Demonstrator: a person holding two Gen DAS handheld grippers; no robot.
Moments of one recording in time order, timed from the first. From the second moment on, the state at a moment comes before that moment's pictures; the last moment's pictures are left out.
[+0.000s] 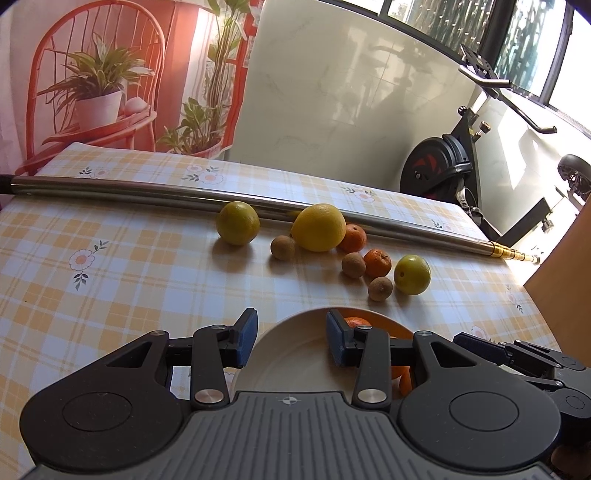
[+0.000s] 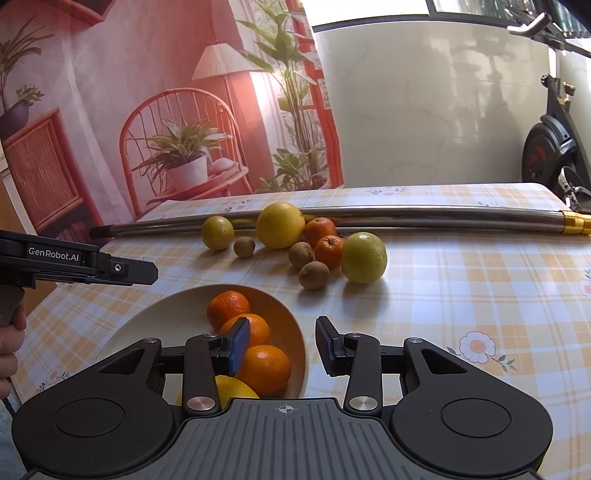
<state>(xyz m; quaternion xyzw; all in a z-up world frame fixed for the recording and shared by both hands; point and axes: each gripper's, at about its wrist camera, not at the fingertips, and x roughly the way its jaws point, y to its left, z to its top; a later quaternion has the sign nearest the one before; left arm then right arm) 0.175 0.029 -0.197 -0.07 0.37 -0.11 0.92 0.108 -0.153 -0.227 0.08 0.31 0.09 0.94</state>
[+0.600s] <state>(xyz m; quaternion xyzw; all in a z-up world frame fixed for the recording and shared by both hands) 0.187 0.044 -0.180 -0.06 0.35 -0.09 0.93 0.115 -0.162 -0.227 0.09 0.30 0.08 0.95</state>
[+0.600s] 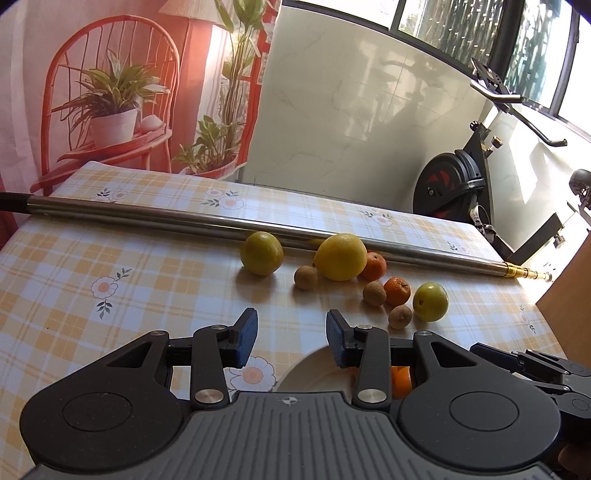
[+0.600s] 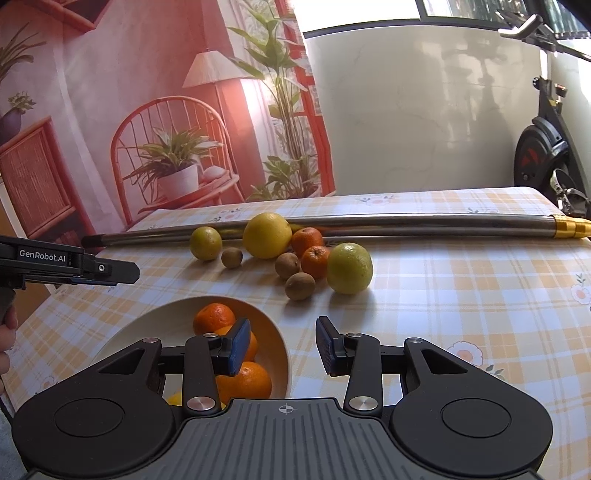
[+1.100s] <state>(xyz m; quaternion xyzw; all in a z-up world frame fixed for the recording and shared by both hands) 0.215 0.055 -0.173 -0.06 0.34 -0.07 0.94 0.206 -0.151 -0.232 0.03 0.33 0.10 0.94</state>
